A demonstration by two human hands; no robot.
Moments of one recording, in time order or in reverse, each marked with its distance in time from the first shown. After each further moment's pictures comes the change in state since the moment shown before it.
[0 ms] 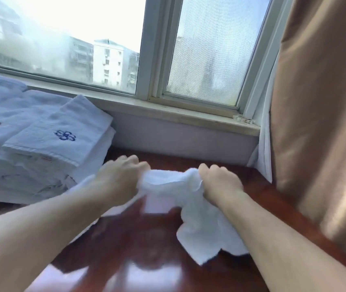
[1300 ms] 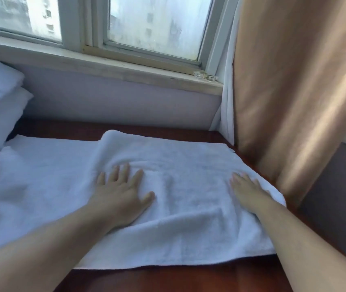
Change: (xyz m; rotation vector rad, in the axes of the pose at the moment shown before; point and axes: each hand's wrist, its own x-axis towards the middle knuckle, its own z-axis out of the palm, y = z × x) left_hand 0.056 0.130 0.135 -0.207 -0.331 -0.063; right_hand -0.046 0.193 0.157 0.286 -0.508 0.507
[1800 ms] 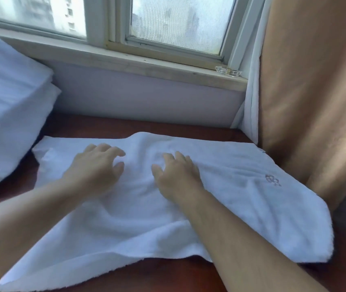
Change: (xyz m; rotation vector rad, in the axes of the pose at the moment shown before) left_hand -0.002 -0.091 -0.045 -0.108 0.252 -0.088; right_hand -0.056 -0.222 0.008 0.220 0.249 -0.432
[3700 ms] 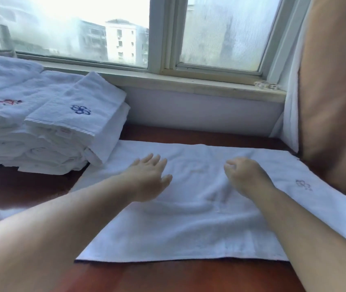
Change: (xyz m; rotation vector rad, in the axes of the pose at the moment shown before) left_hand -0.086 -0.001 -0.048 0.148 -0.276 0.076; right_hand -0.045 0.036 -0.041 0.093 0.157 -0.061
